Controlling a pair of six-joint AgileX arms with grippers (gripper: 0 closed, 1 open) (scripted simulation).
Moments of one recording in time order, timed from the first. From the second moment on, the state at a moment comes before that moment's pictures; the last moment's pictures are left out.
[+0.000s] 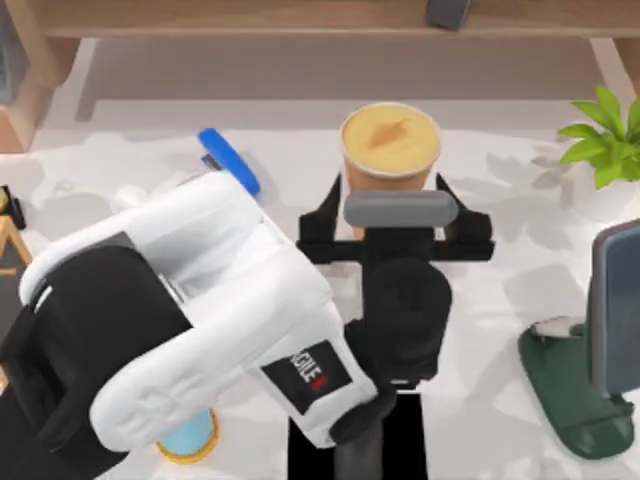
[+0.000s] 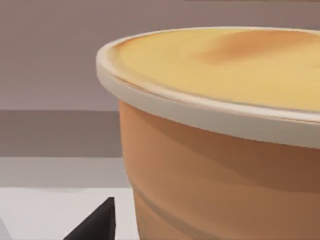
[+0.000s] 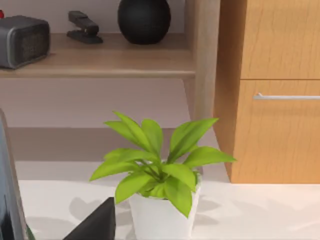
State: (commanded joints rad) left arm -0.97 2.39 1.08 1.32 -0.91 0.01; right arm 0.00 0.00 0.00 0.00 0.00 0.00
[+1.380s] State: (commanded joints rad) left arm -0.93 2.41 1.14 1.29 -0.87 0.01; right arm 0.00 0.00 0.00 0.00 0.00 0.00
